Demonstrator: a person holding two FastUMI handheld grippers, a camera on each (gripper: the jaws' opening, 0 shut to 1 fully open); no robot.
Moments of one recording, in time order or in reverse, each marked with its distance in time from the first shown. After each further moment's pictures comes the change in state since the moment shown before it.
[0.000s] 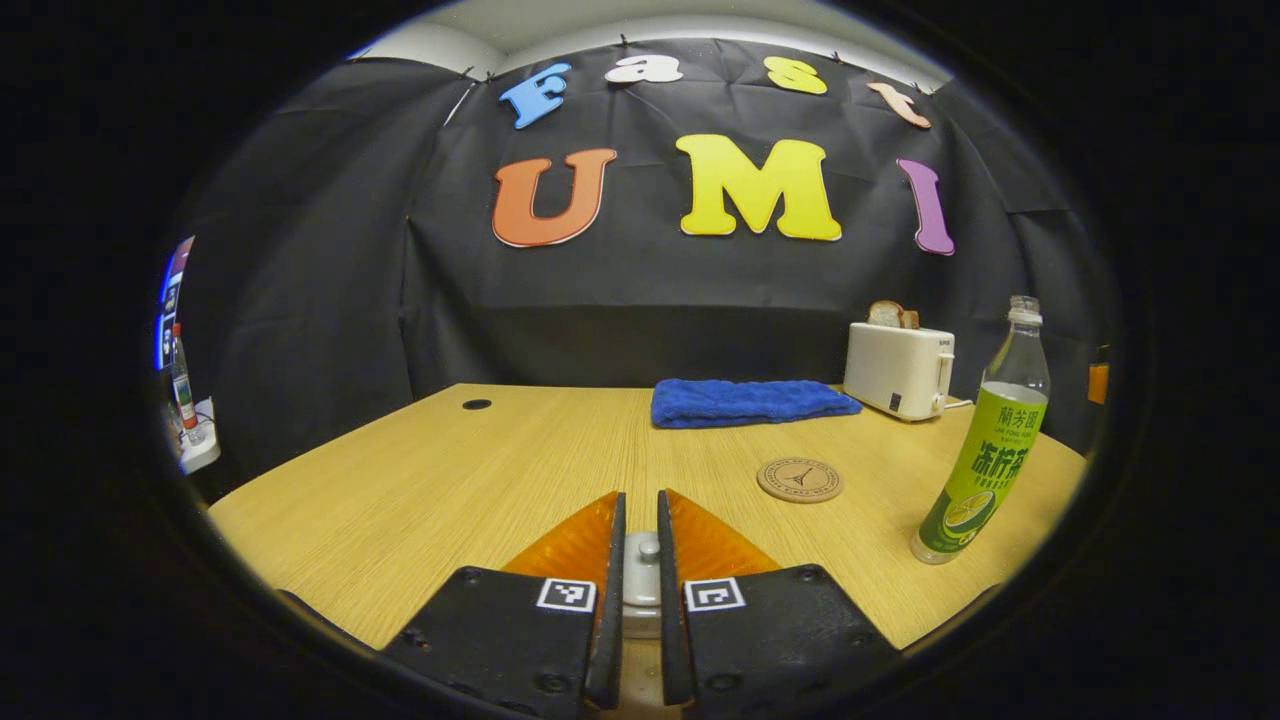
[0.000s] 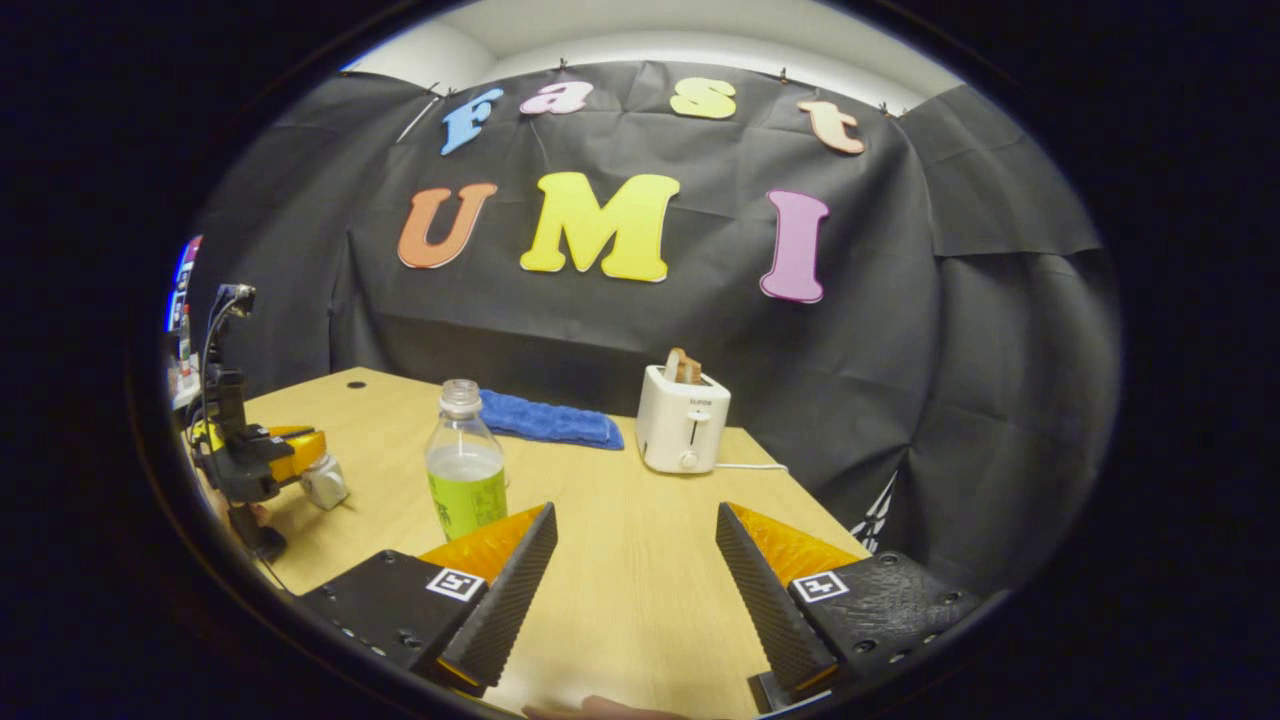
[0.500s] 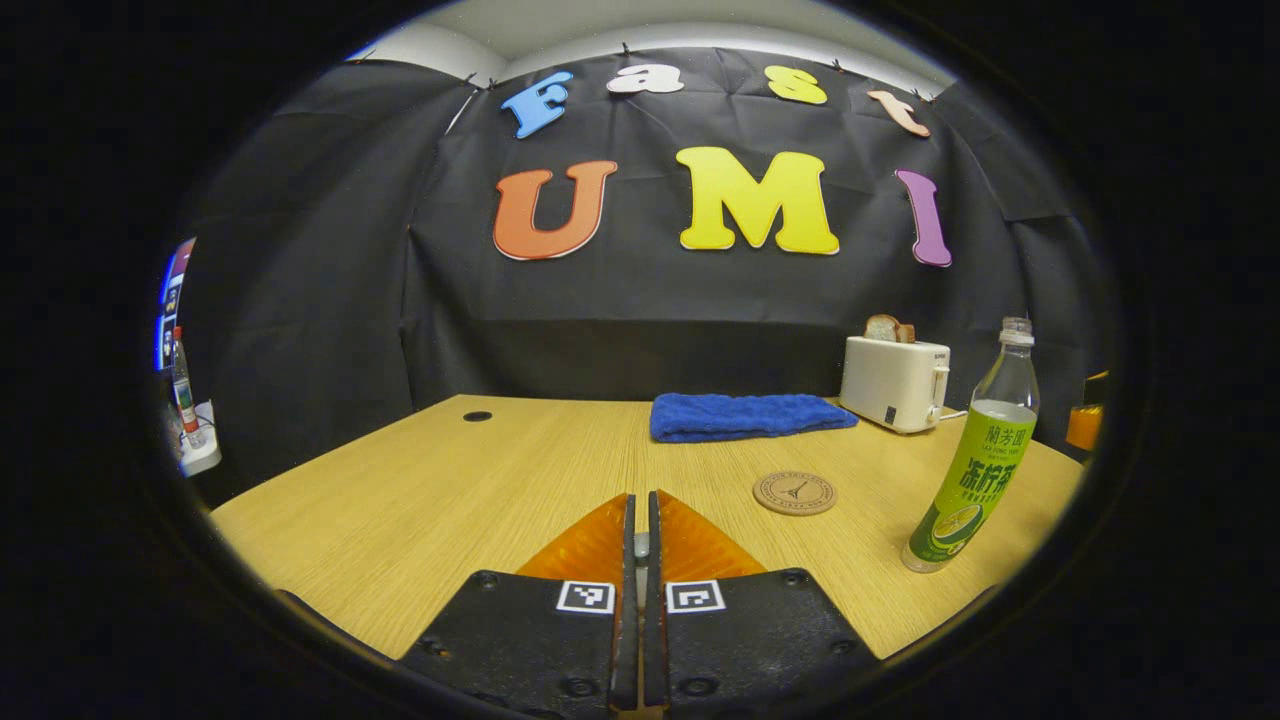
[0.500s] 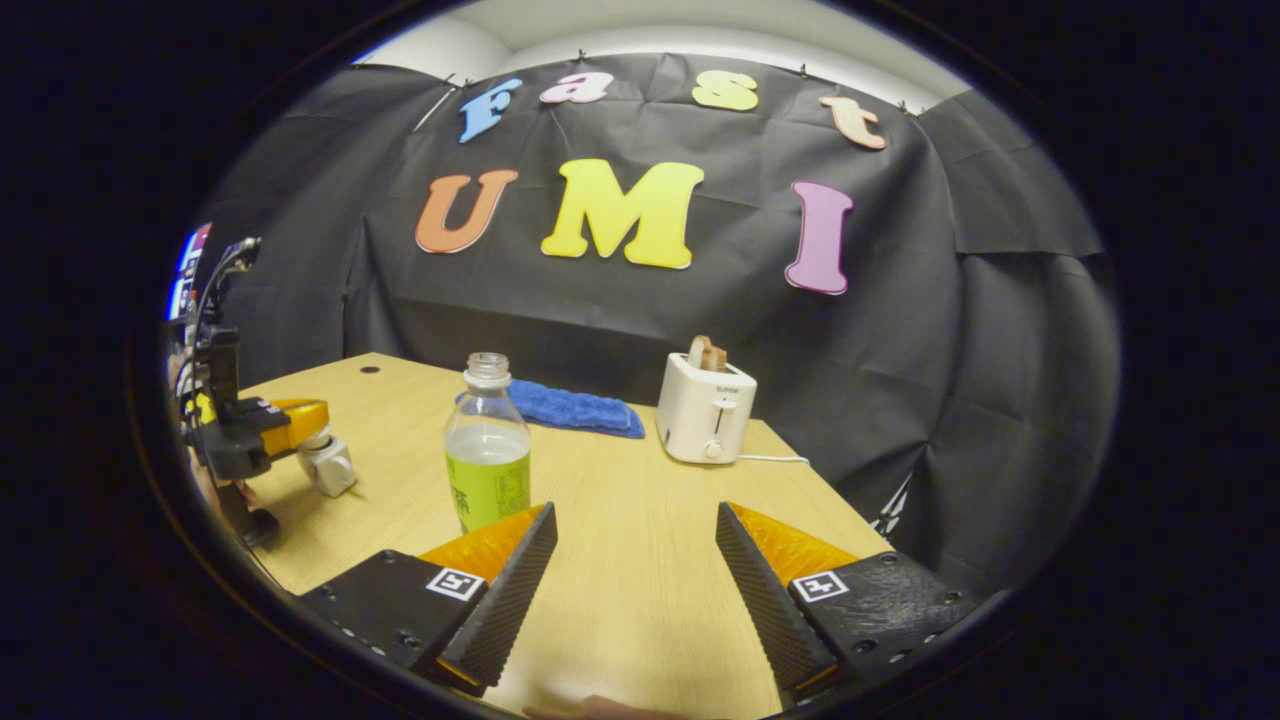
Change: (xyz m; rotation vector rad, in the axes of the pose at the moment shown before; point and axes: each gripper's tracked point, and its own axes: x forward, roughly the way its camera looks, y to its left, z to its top) left arm -0.012 0.006 0.024 0.016 -0.056 0.017; right arm 0.009 0.025 -0.014 -0.030 0.016 0.045
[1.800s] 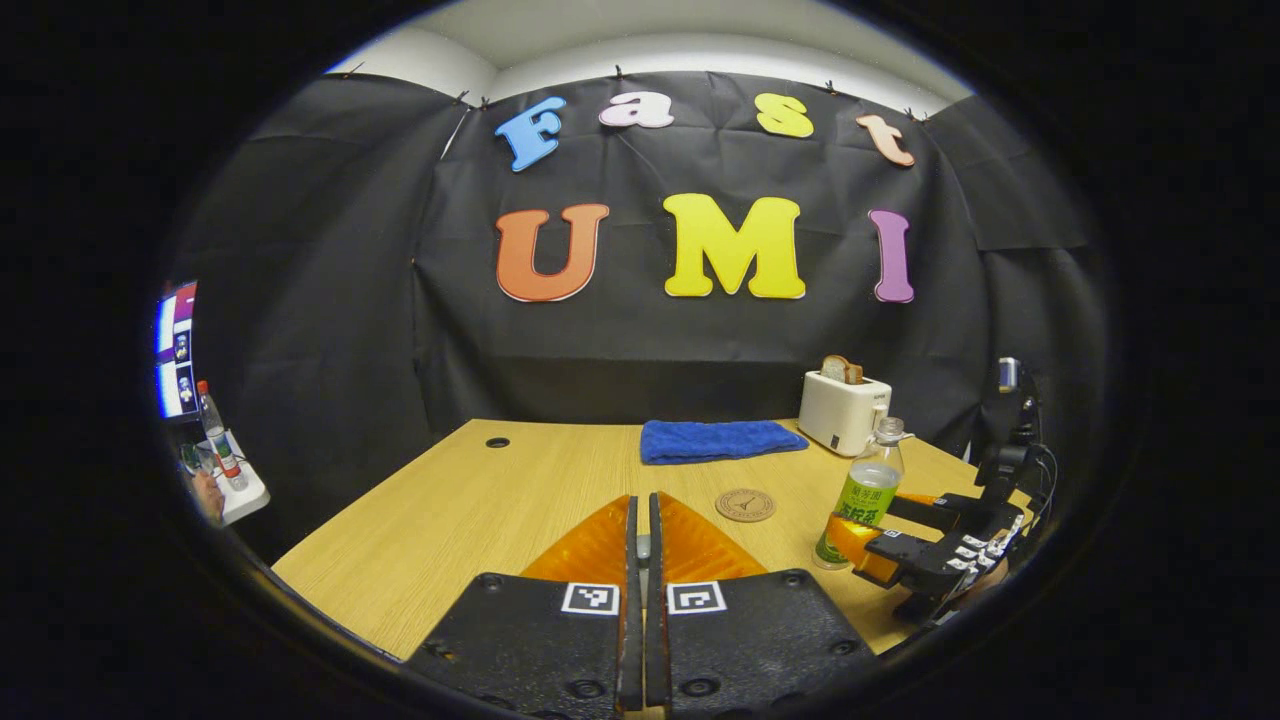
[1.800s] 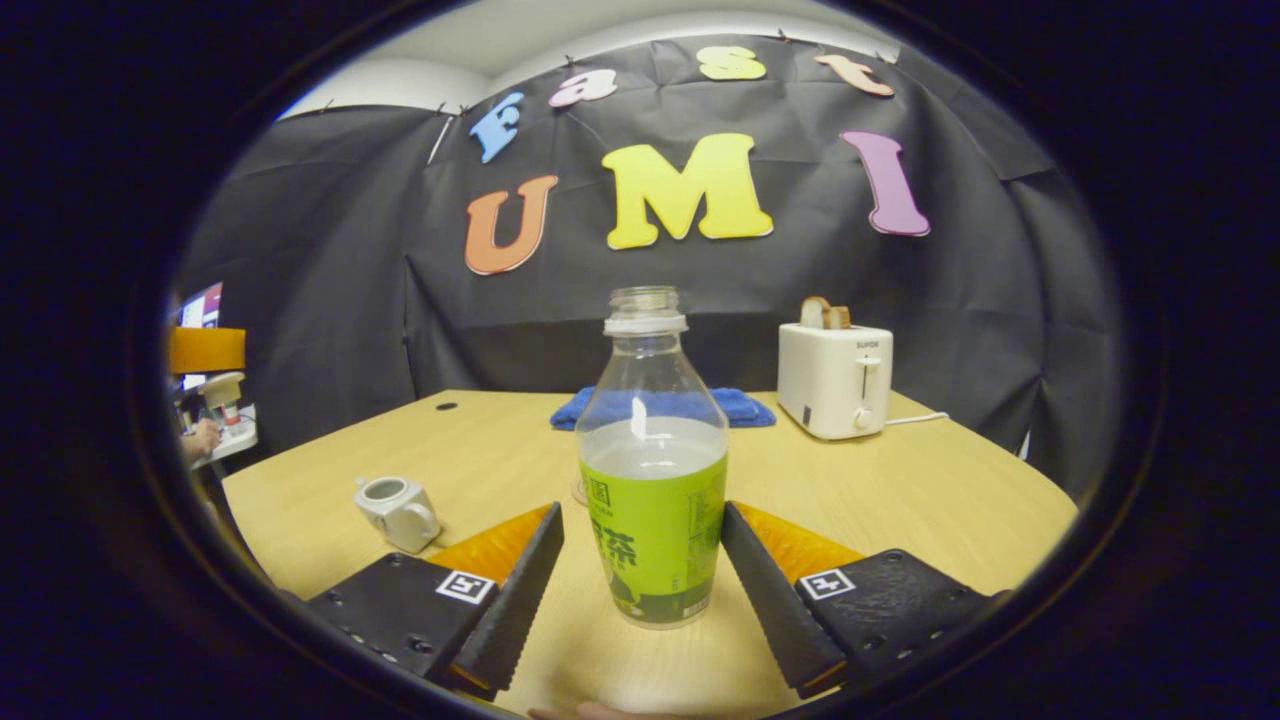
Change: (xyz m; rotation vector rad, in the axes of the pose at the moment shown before) left arm -0.115 0.010 0.082 0.000 0.032 -0.068; right arm 0.073 0.120 -0.023 0.159 -0.003 0.223
